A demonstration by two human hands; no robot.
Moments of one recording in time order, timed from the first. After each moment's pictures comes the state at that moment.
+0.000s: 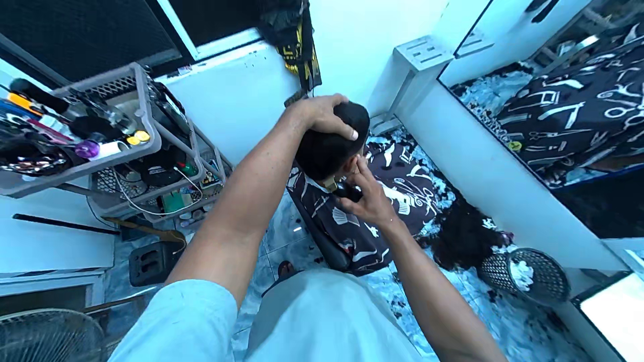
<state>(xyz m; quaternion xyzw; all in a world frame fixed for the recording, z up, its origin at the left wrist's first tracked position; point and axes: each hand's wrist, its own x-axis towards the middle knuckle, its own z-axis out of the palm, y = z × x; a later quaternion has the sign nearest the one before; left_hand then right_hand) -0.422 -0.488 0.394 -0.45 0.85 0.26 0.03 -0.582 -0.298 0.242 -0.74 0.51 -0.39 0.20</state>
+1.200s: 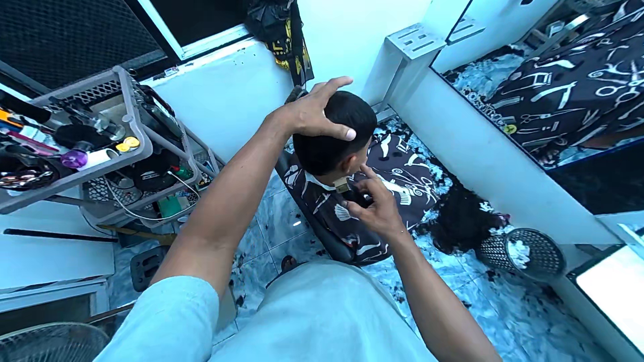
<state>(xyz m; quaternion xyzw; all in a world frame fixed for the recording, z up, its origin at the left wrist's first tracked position) -0.396 -0.488 0.379 -0.33 0.90 0.29 -0.08 -0.573 -0.257 0.245 -0.66 0.57 -0.43 0.24</state>
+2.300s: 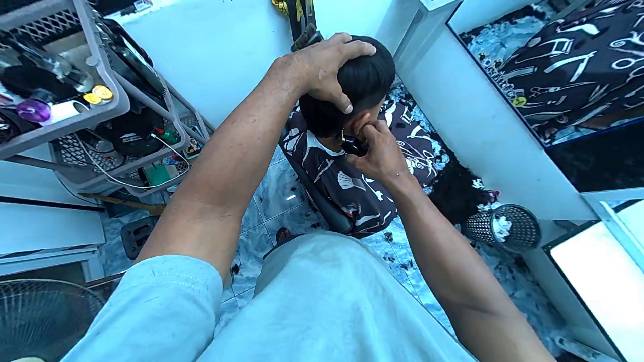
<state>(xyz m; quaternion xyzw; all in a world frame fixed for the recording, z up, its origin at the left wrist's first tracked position) -0.402 -0.485 0.367 -0.28 0.94 0.17 0.00 -0.564 -0.301 0.270 -0.68 0.69 -0.20 0.18</state>
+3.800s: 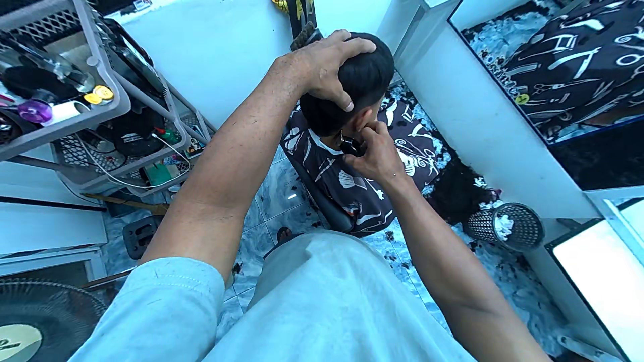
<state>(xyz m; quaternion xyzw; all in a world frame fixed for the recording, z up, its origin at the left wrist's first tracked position) -0.402 -0.484 0.366 -0.30 0.94 0.17 0.01 -0.560 -0.301 0.259 -0.66 0.70 -0.20 0.19</state>
